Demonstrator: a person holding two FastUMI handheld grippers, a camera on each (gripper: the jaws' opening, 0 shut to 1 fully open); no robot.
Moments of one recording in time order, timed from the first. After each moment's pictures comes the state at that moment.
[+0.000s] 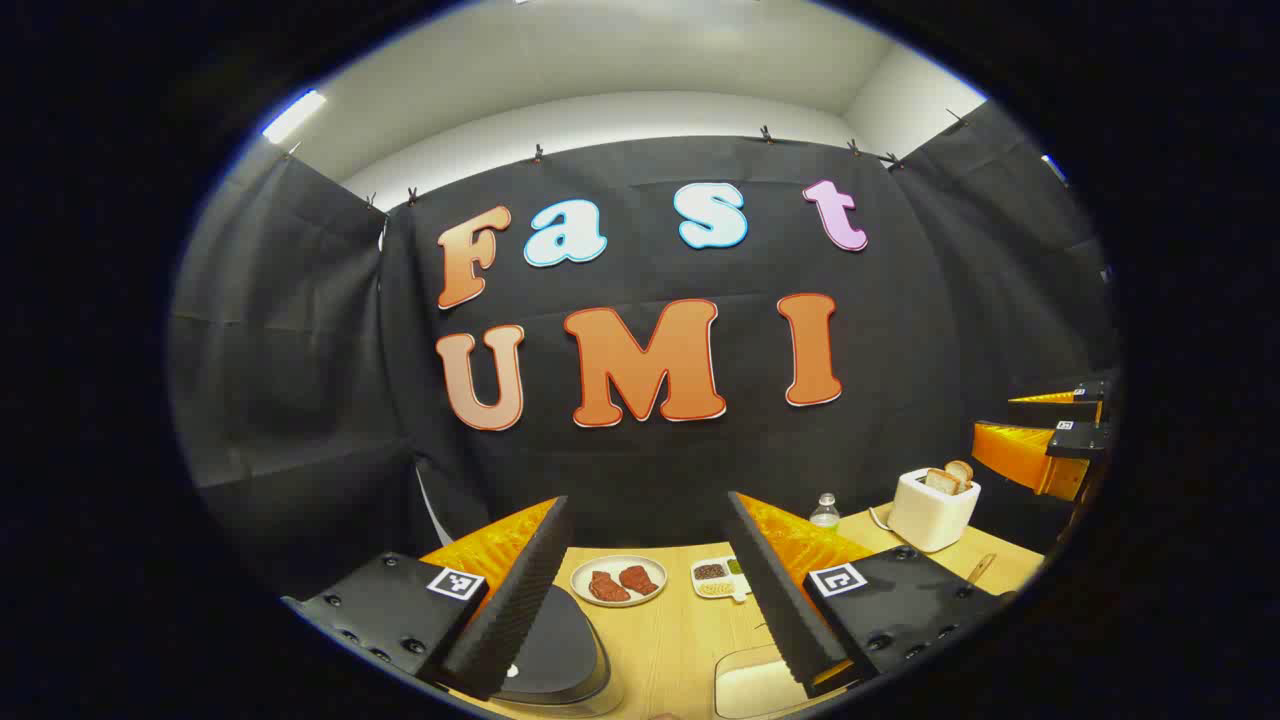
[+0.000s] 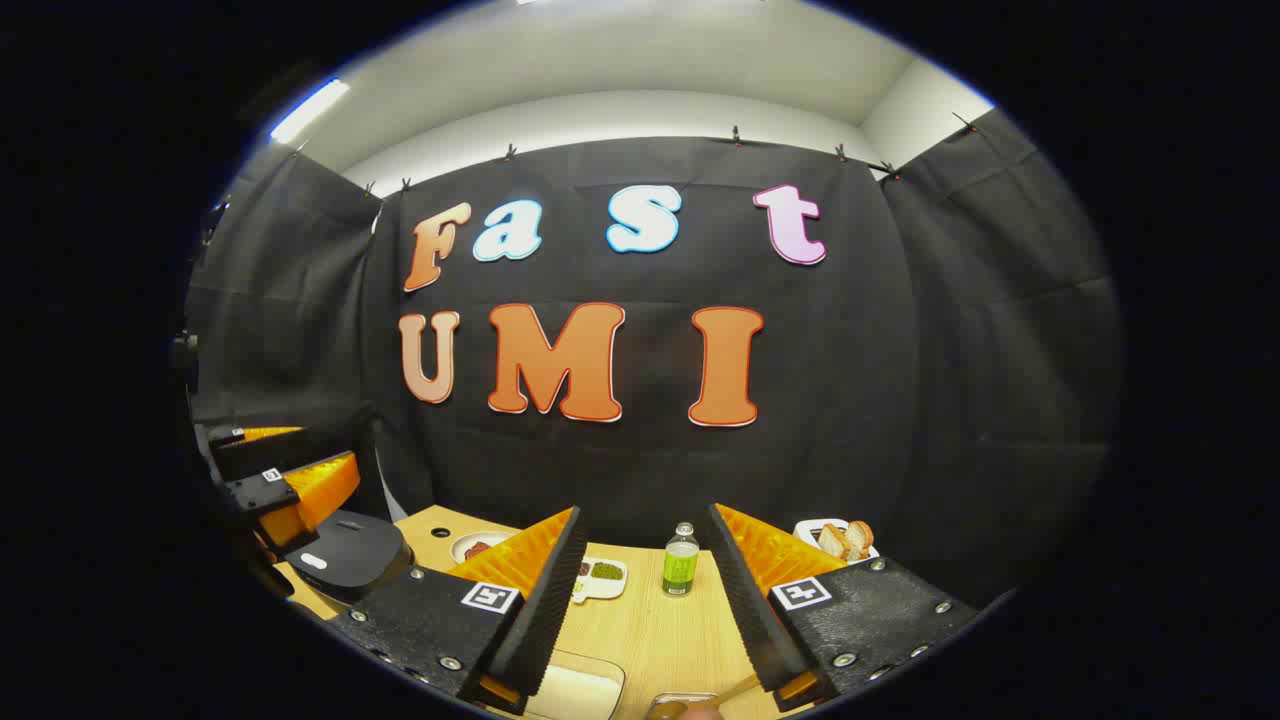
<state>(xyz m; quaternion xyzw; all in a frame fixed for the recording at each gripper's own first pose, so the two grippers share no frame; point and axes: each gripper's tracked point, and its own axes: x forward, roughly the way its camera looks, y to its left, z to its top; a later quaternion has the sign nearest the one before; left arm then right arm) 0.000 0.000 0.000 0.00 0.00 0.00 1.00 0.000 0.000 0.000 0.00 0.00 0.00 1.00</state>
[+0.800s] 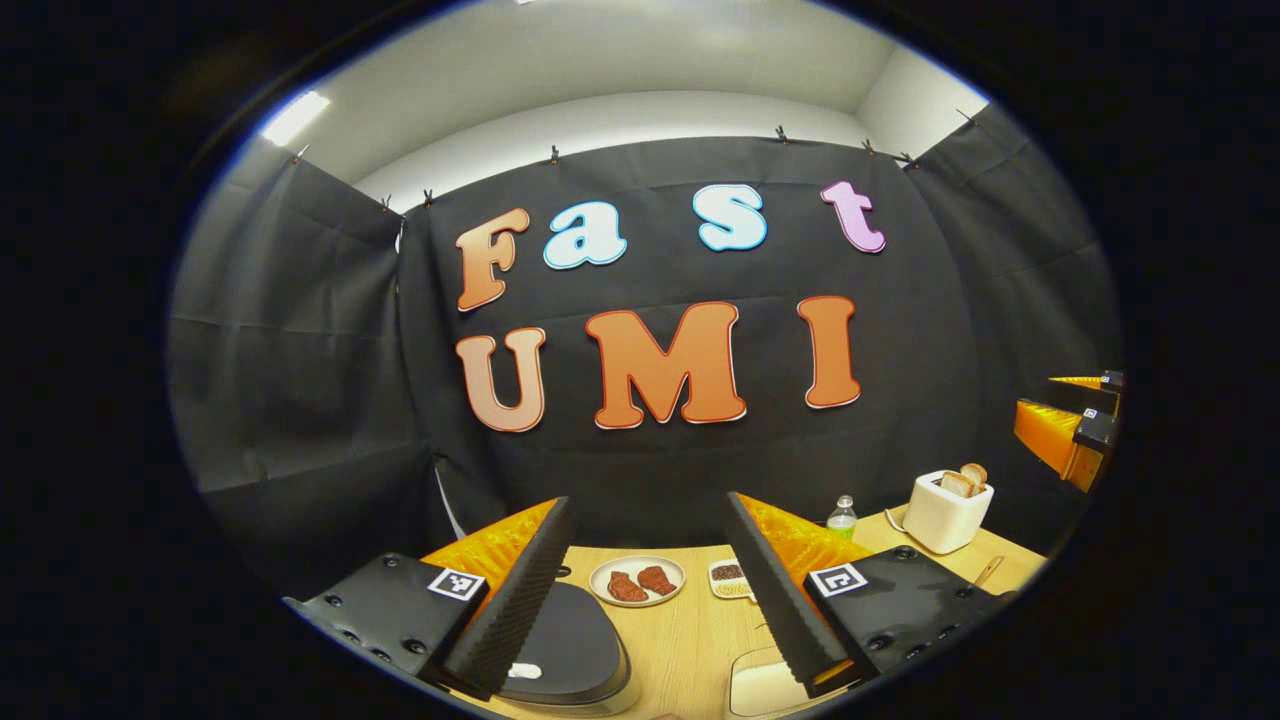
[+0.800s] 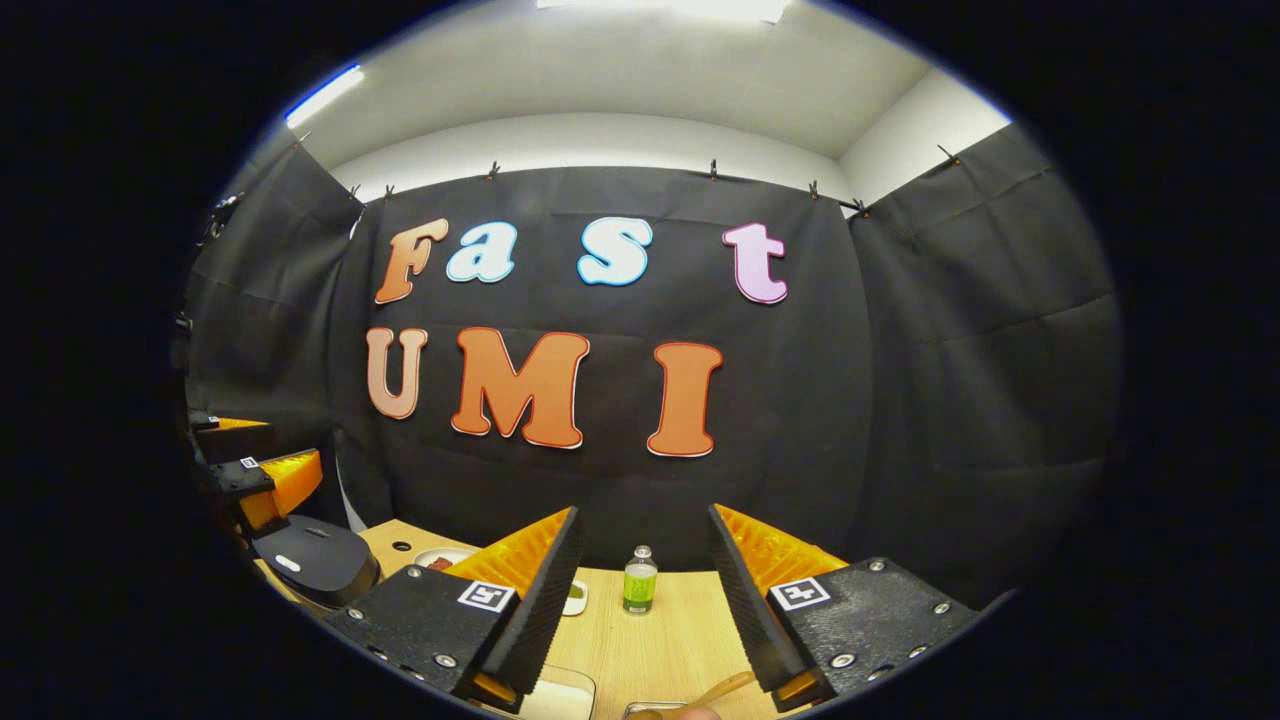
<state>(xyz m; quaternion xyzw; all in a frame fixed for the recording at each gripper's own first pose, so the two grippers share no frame) -0.002 0.014 0.011 0.00 0.00 0.02 1.00 -0.018 -0.025 0.029 -0.01 -0.05 -0.07 1.00</state>
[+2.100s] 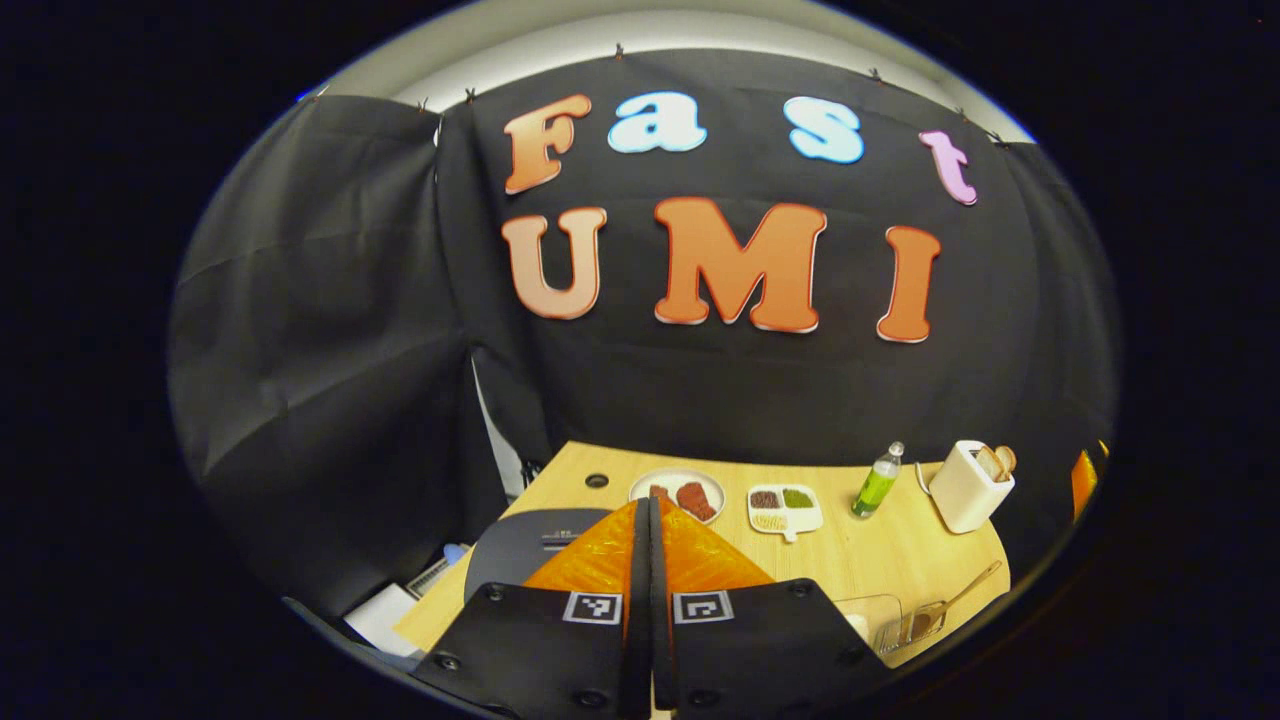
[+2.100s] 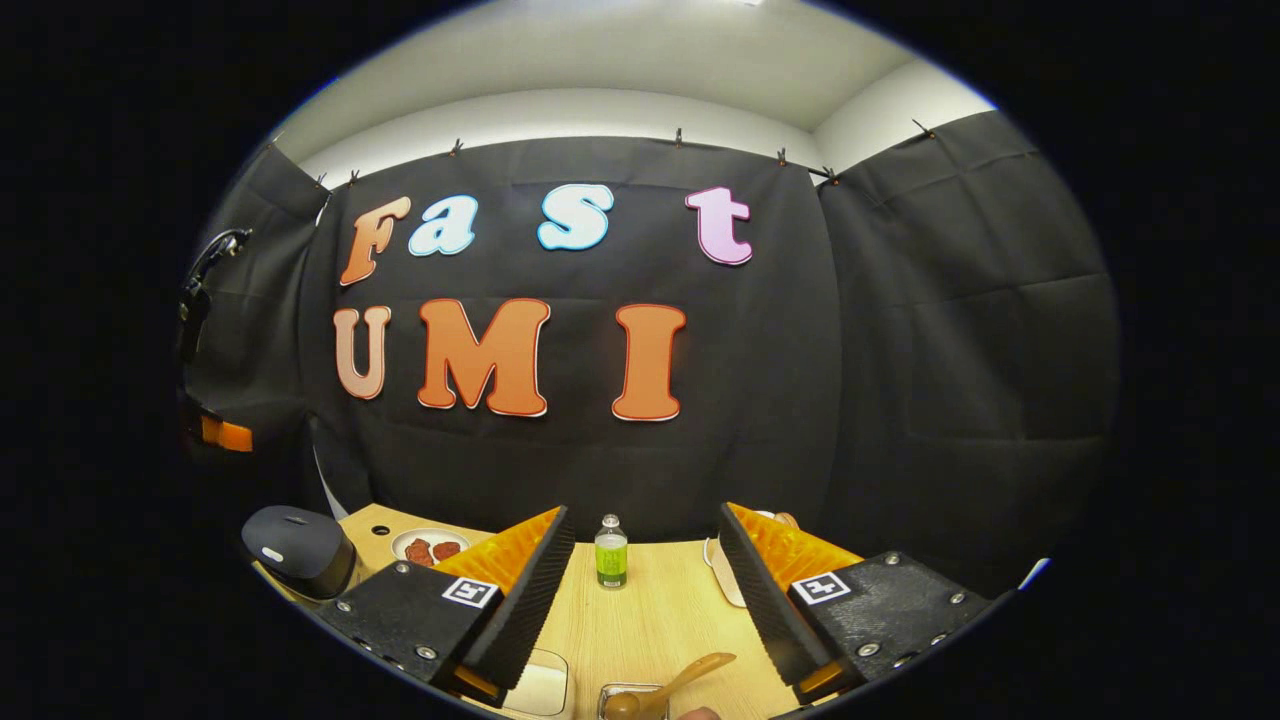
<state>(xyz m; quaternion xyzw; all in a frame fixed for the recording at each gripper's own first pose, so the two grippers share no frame) 0.022 0.101 -0.065 -0.07 0.24 0.08 0.96 -0.022 -0.065 -0.010 0.01 0.01 -0.11 0.99</state>
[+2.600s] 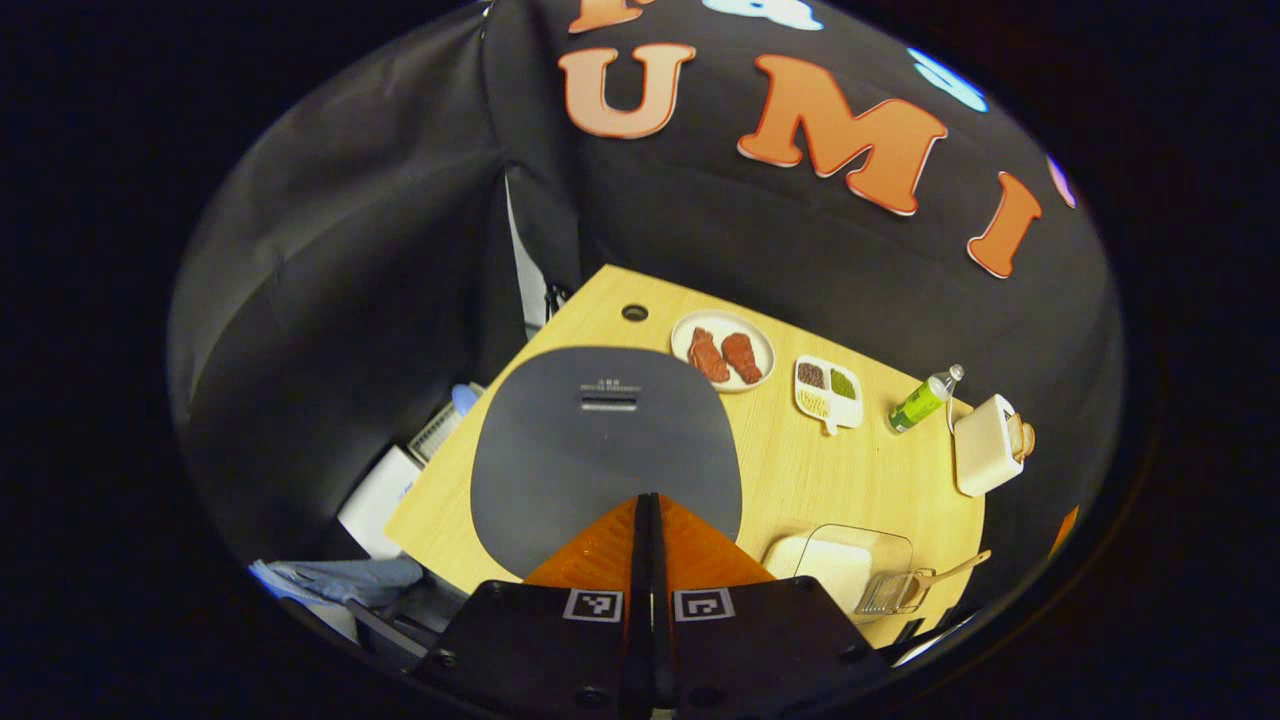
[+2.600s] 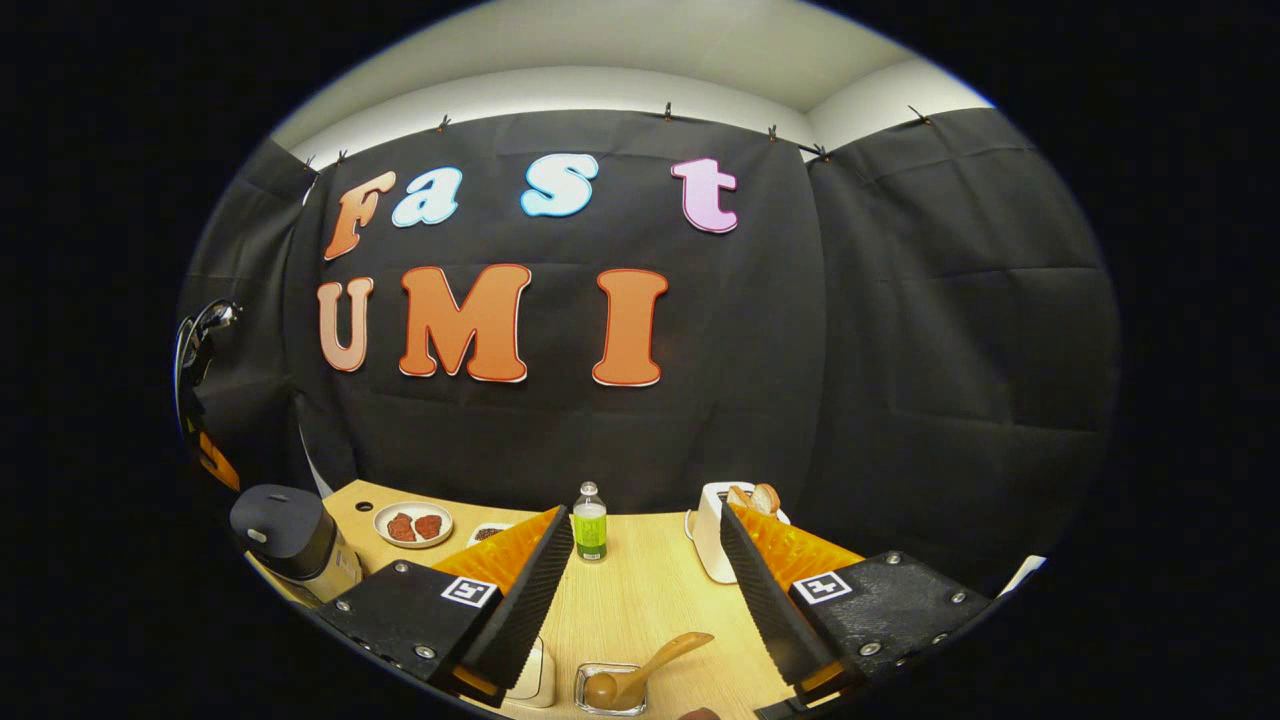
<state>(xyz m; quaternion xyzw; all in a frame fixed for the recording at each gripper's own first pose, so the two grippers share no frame) -0.016 0.132 -0.174 -0.17 0.48 0.10 0.85 -0.029 -0.082 -0.040 0.01 0.06 -0.13 0.99</state>
